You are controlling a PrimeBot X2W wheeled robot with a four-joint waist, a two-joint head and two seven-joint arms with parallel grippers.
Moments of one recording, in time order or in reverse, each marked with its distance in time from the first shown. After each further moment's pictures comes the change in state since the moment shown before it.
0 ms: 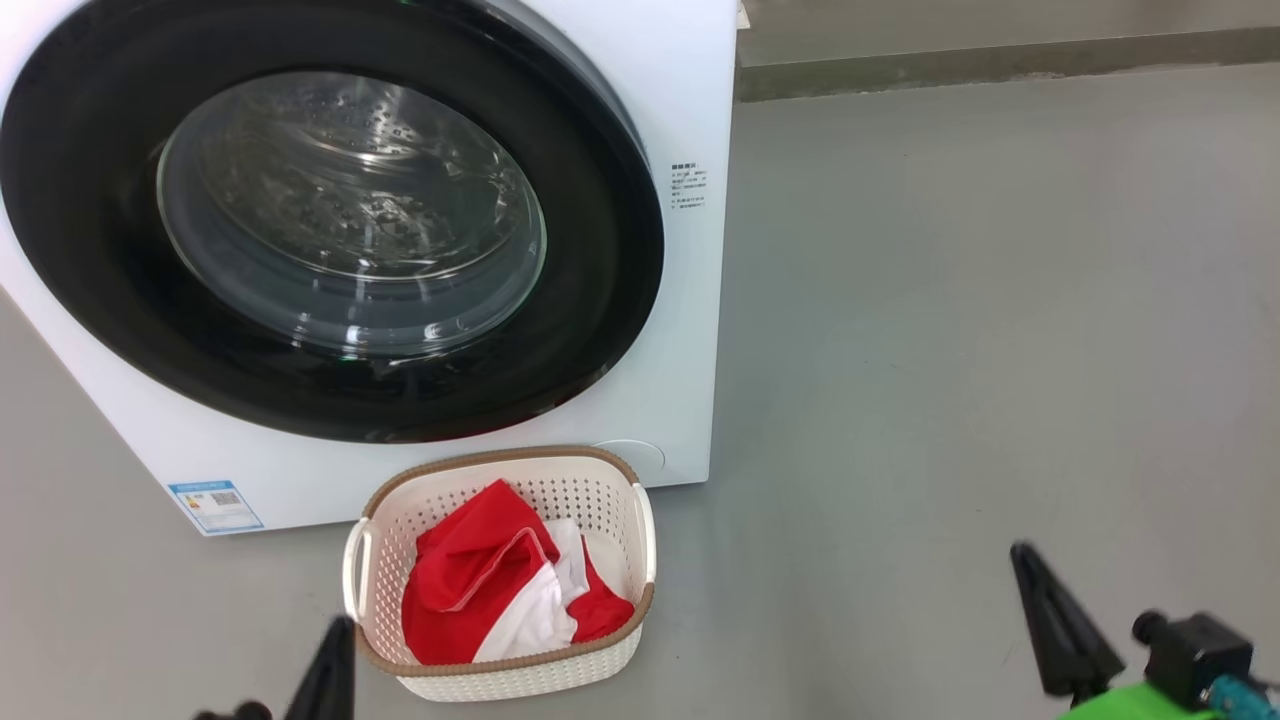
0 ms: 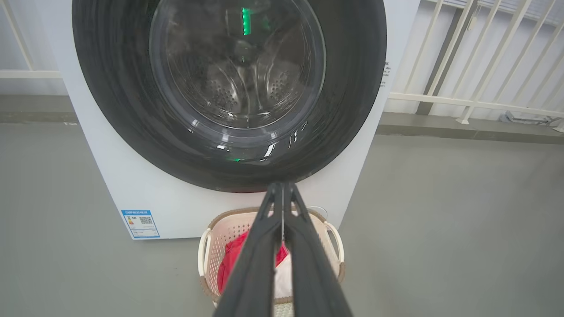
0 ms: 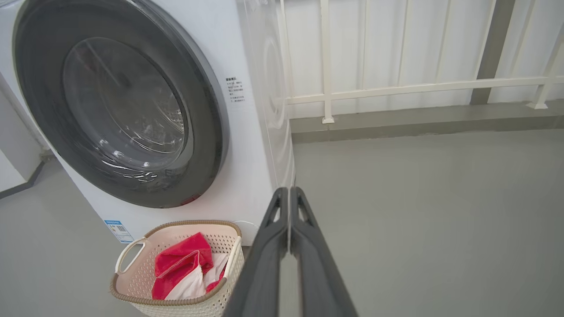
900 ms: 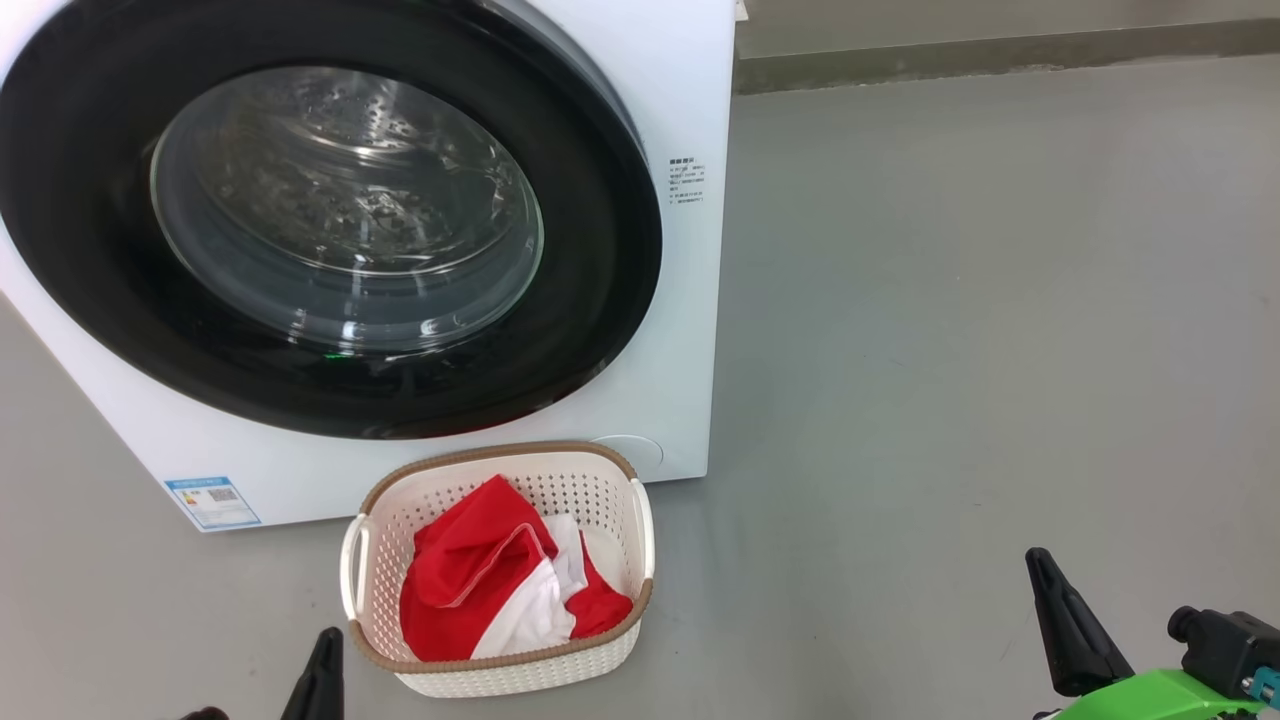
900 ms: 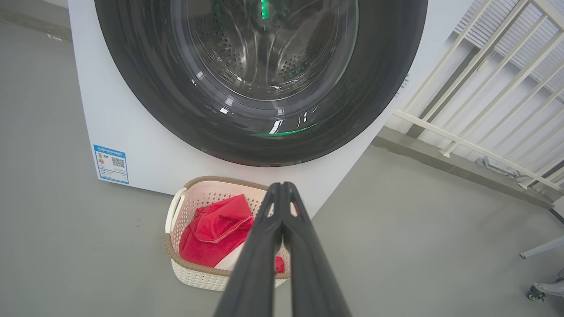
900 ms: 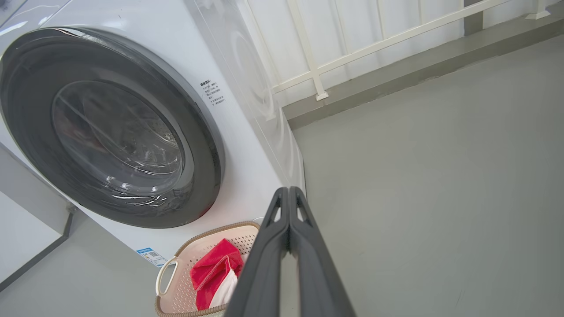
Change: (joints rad) left arm 0.013 -0.006 0.004 0.016 -0.279 0.000 0.078; right arm 0.008 0.023 -0.021 0.021 0.251 0.000 0.071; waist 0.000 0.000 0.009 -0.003
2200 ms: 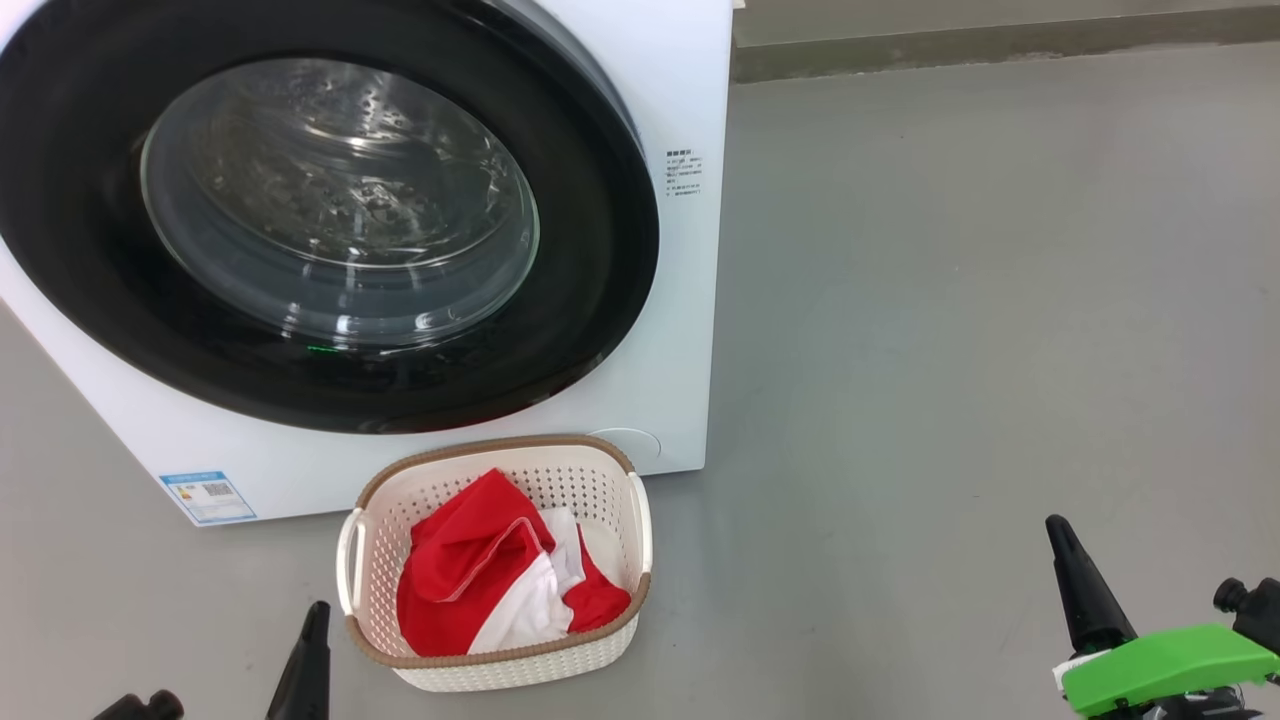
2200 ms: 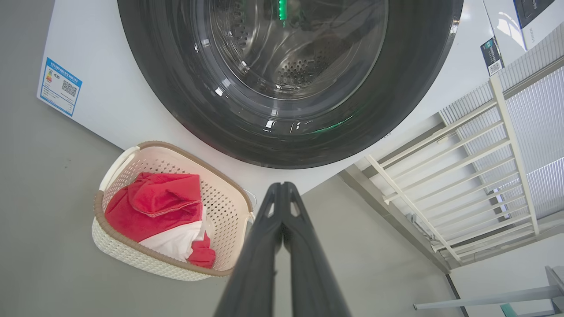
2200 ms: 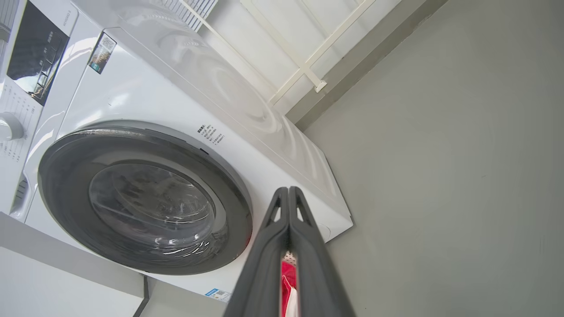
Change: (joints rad) left arm -0.044 -0.001 0.018 -0.010 -0.427 0.000 0.112; right arm -0.054 0.024 -0.055 0.005 0.382 0.000 0.114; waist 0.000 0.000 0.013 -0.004
